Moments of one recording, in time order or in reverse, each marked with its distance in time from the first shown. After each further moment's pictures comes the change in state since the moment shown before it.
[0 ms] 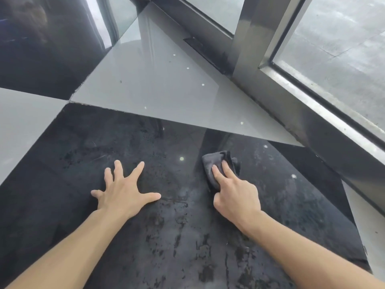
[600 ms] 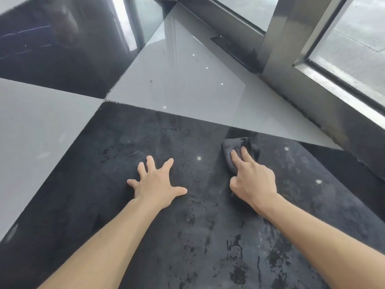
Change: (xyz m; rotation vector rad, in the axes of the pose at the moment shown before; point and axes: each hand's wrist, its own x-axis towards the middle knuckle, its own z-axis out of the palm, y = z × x) left_hand 0.007 -0.002 -0.003 -0.008 0.017 0.017; right_hand 0.036 -0.028 -0.008 -0.033 0.018 -0.018
